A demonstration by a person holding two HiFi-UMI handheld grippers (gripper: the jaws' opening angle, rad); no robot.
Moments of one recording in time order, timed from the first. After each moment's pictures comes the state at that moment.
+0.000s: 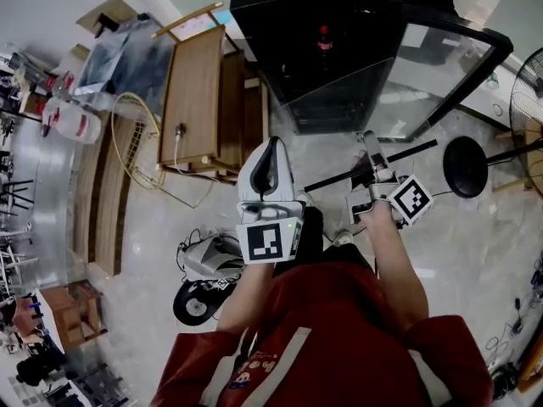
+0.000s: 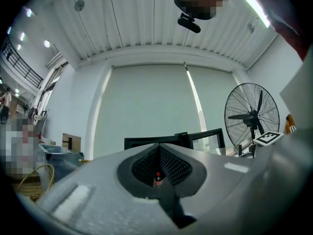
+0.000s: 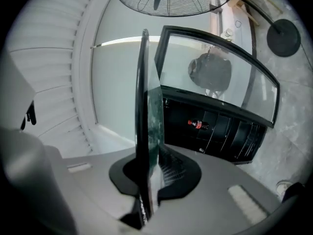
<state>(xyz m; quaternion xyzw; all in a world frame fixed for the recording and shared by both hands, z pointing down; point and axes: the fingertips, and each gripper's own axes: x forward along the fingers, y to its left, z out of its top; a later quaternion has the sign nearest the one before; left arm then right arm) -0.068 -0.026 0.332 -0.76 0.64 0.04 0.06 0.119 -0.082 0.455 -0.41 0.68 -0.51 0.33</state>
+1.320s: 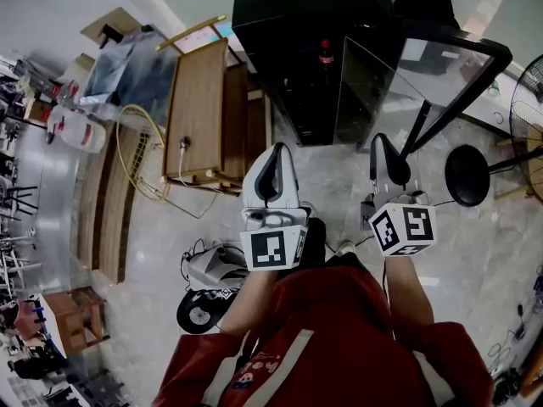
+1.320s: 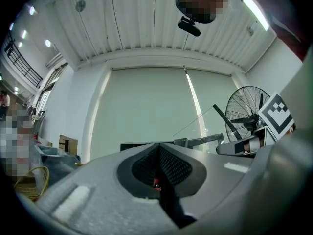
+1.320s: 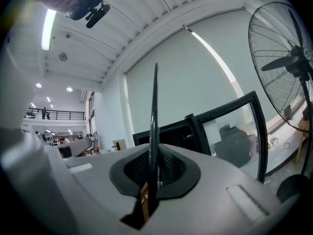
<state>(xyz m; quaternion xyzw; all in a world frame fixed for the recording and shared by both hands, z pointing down) -0.057 -0.046 0.311 -0.77 0.64 0.05 0.07 0.120 -0.081 0.355 -0.54 0.83 -0.11 0.08</state>
